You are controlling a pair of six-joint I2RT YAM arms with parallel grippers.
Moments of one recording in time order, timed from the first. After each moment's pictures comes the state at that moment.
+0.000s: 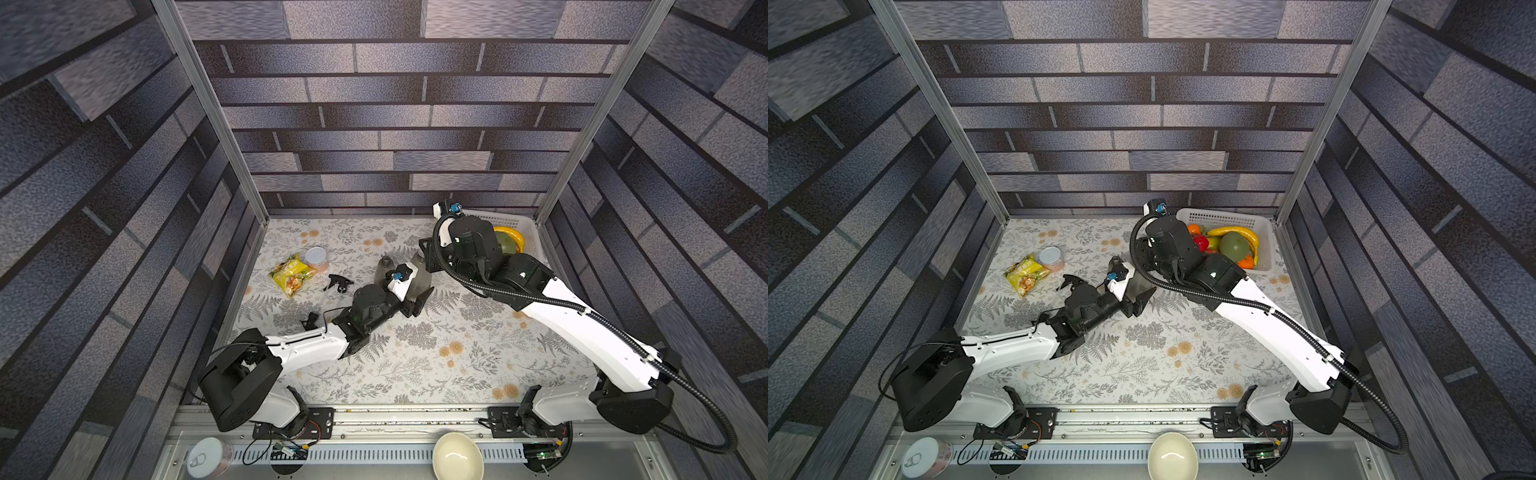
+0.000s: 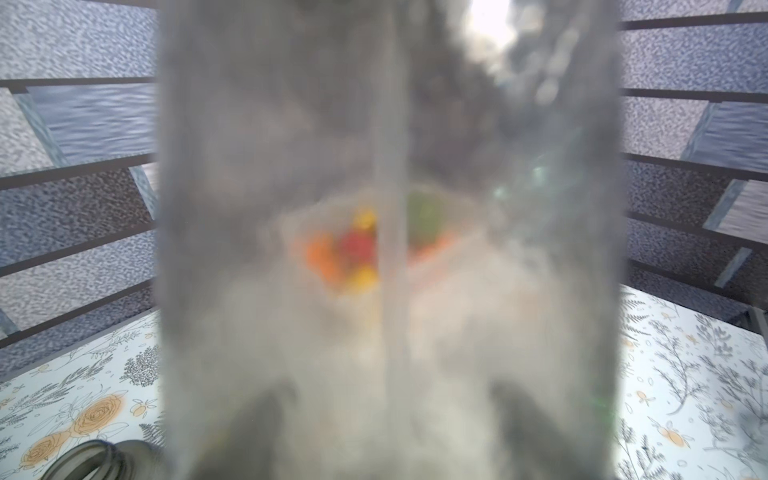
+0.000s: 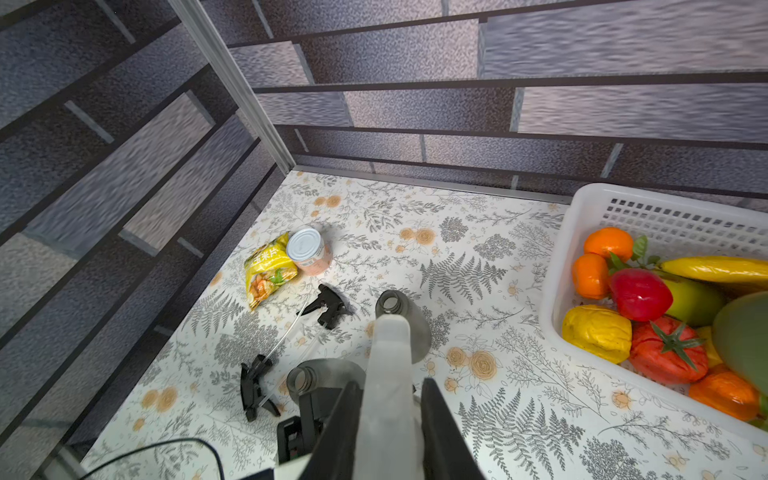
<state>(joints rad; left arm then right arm) -0.84 1.43 0.66 0.74 0.01 0.02 0.91 1.40 1.61 -0.71 0.34 0.42</state>
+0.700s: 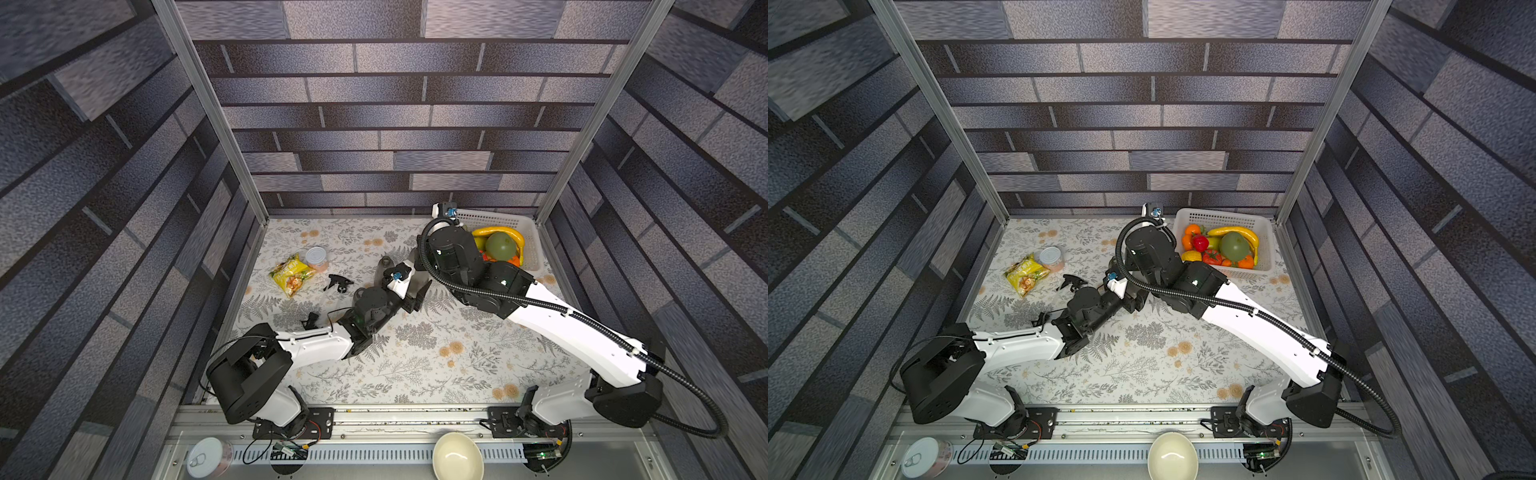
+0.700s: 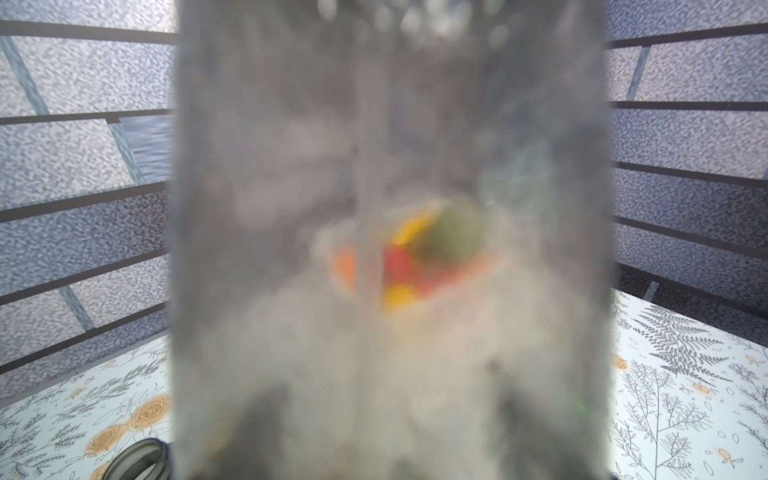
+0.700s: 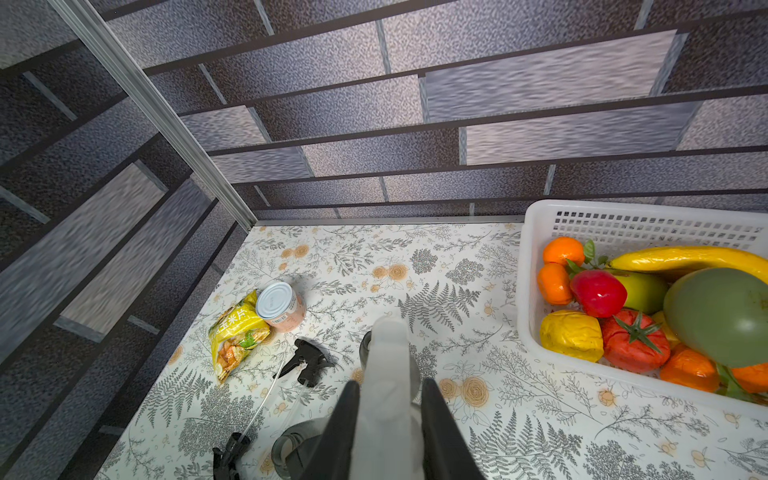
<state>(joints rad) -0.85 1.47 0.65 0.85 -0.11 0.05 0.99 1.43 1.59 -0.61 0.60 0.50</state>
